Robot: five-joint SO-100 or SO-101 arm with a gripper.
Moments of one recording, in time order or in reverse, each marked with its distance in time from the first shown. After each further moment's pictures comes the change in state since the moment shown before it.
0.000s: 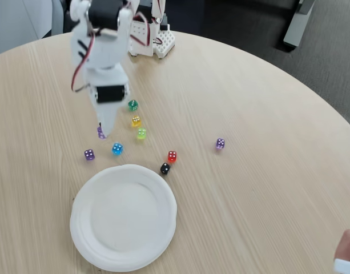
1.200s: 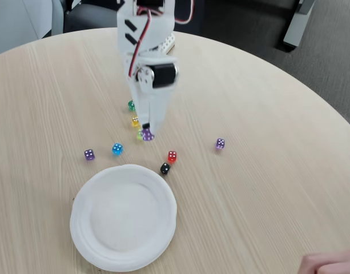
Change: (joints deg) arm -15.1 10.7 8.0 -12.3 -3.4
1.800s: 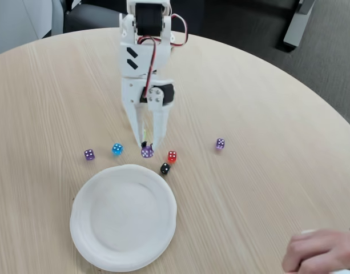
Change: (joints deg) arm 0.3 -0.1 17.7 -27.3 -26.8
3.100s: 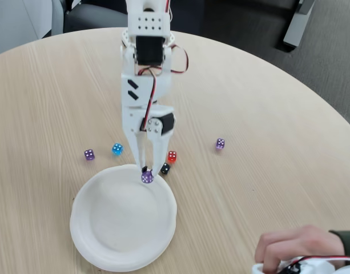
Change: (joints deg) arm 0.0 -20.7 -12.9 -1.3 8.7
